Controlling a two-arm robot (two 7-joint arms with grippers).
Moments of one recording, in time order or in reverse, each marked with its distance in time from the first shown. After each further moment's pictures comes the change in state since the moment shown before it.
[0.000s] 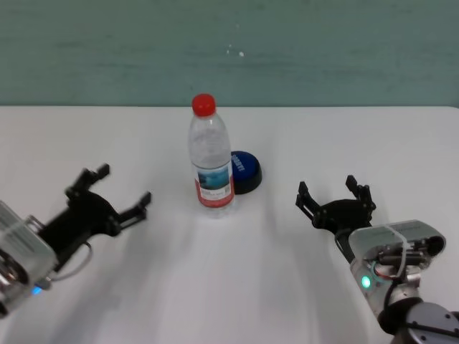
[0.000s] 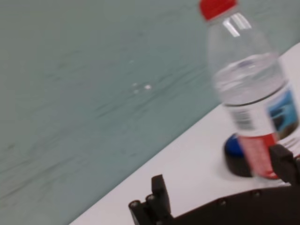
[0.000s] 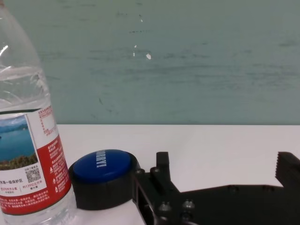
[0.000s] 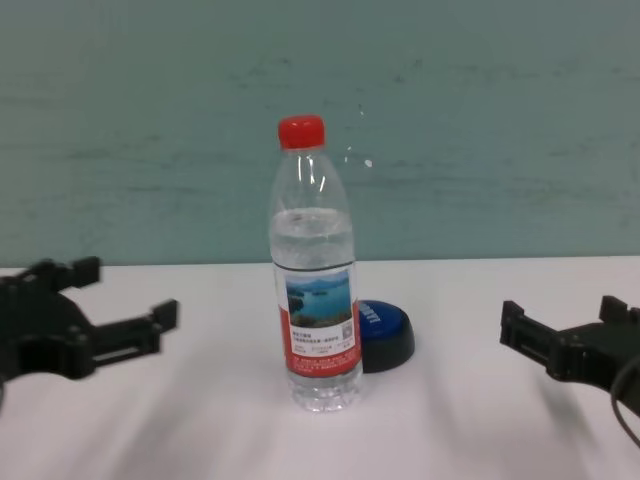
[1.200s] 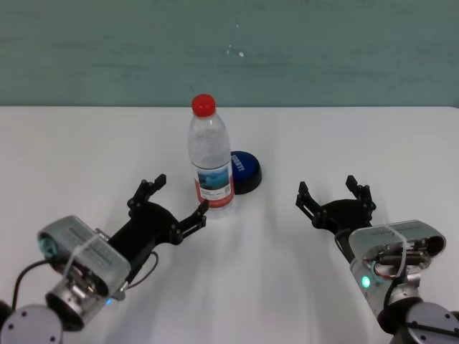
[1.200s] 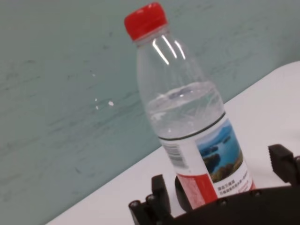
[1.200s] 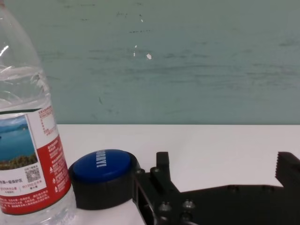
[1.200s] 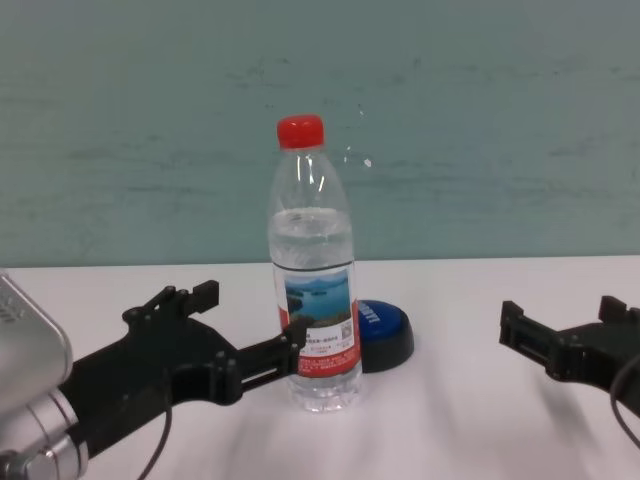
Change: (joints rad) left arm 0.031 -0.152 0.088 -0.022 0.102 0.014 0.104; right arm 0.000 0.000 0.000 0.000 0.000 0.000 0.000
